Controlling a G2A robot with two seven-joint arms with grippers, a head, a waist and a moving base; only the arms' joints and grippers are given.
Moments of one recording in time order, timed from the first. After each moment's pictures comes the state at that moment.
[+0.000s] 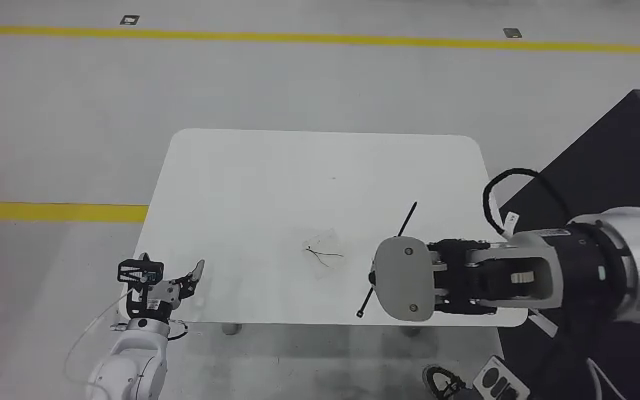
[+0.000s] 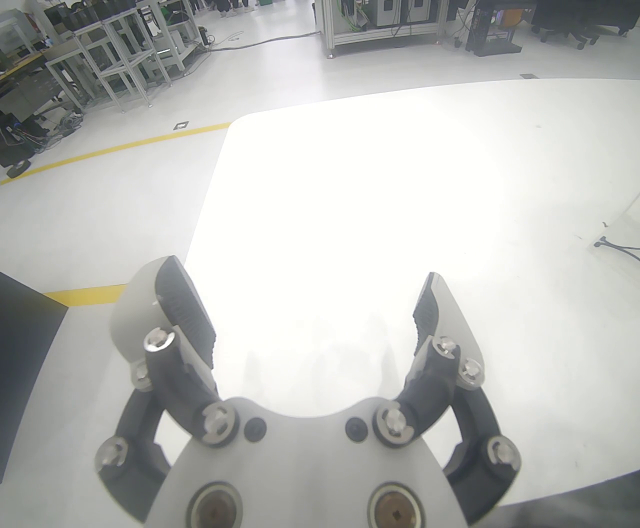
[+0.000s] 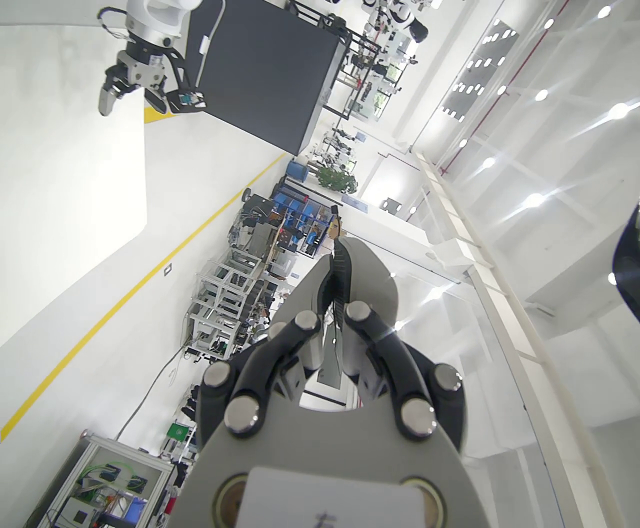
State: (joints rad) left arm 1.73 -1.15 -1.60 -1.80 1.33 0.00 0.00; right arm -0.66 -0.65 1.35 -2.35 -2.13 -0.56 -0.83
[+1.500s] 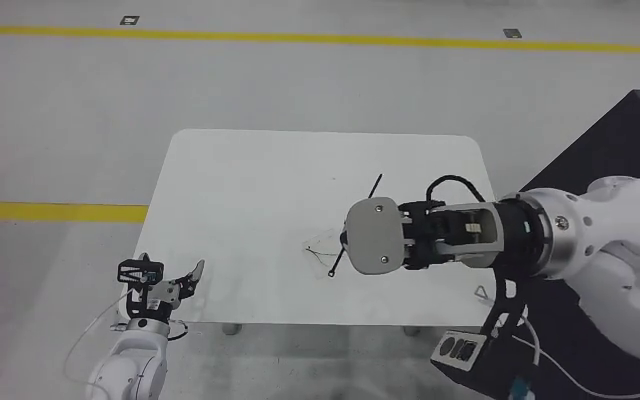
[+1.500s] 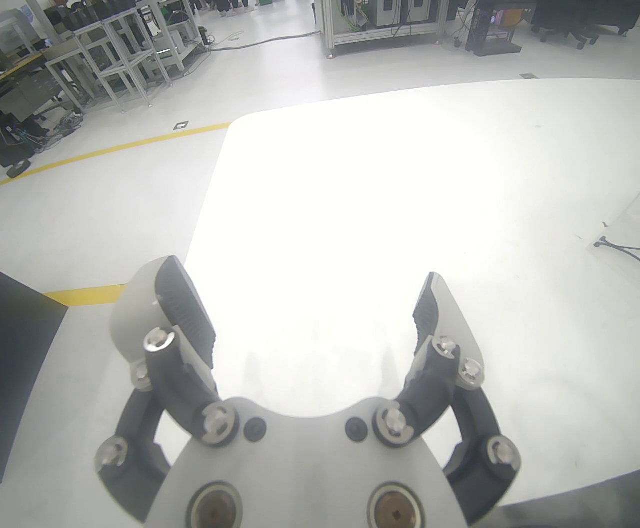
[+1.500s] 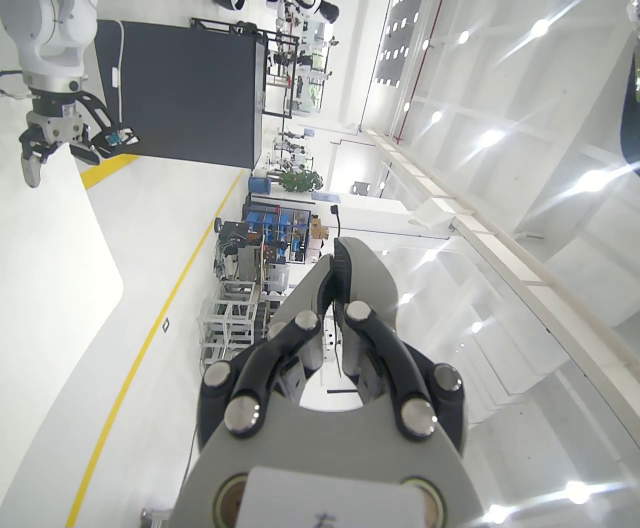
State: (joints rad) left arm 1.73 -1.15 -1.60 -1.80 1.33 0.00 0.00; right arm -0.66 -0.71 1.10 -2.20 -1.97 -0.35 -0.70
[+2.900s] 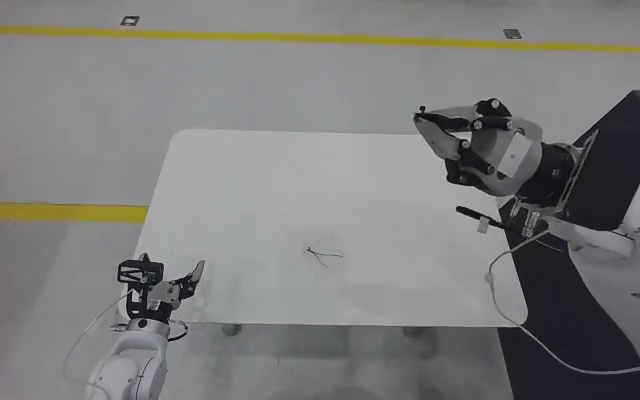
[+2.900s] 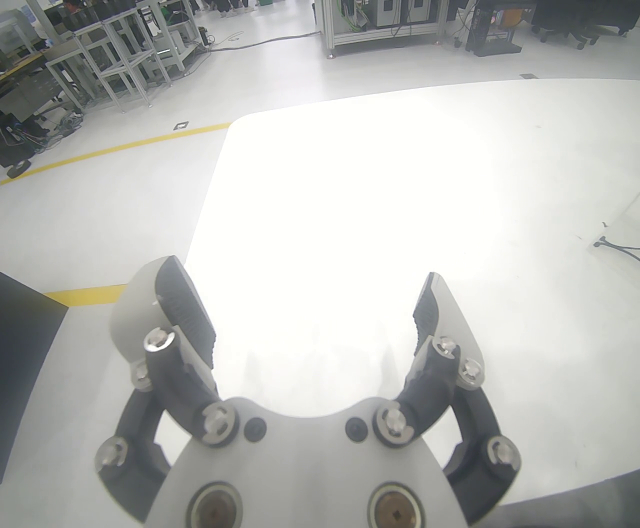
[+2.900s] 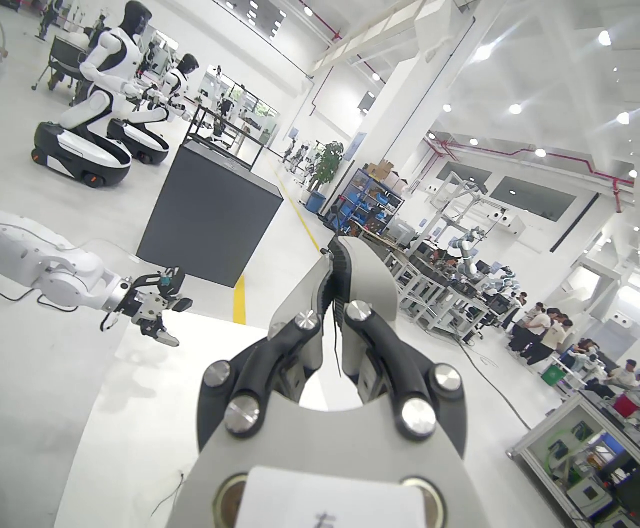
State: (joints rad) left arm 1.73 -1.15 -1.60 -1.80 1.33 0.00 0.00; right arm -0.81 -0.73 1.26 -2.00 -0.88 -0.66 -0.22
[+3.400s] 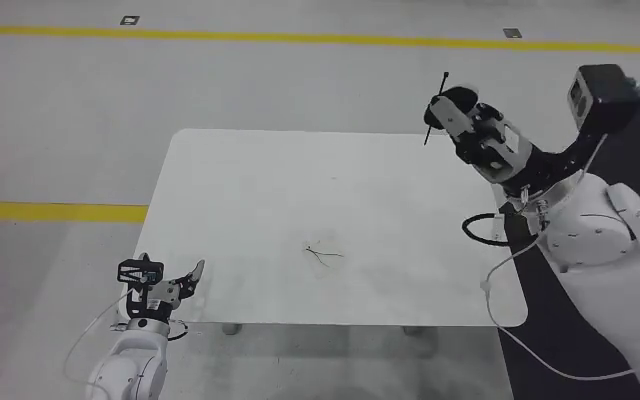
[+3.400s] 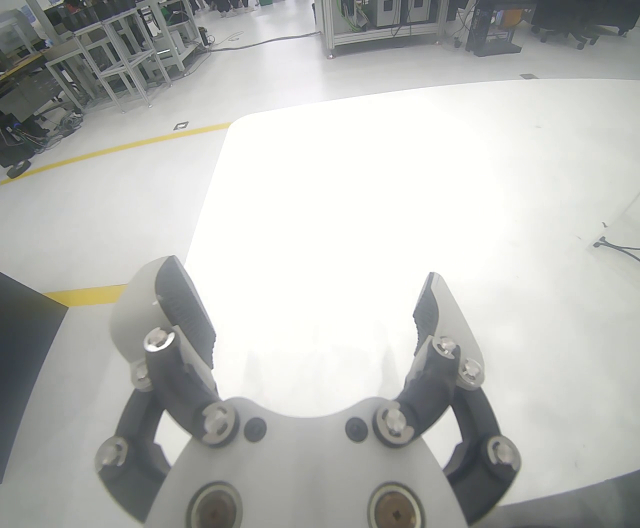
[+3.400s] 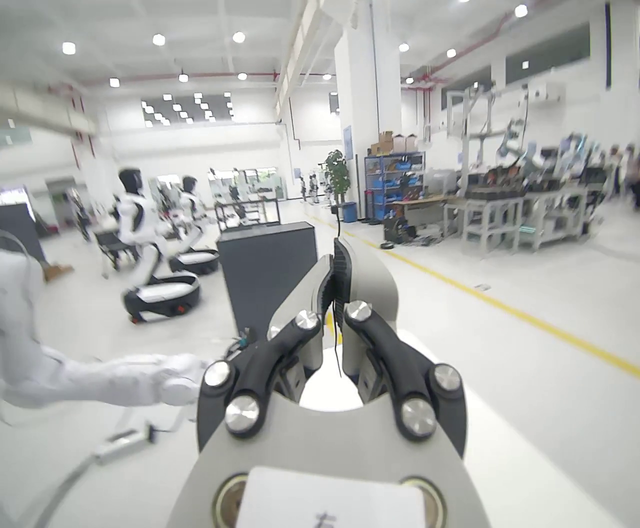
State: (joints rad) left arm 1.73 -1.15 -1.60 -1.80 1.33 0.00 0.00; right arm -0.92 -0.73 1.27 -1.91 0.04 -0.54 0.20
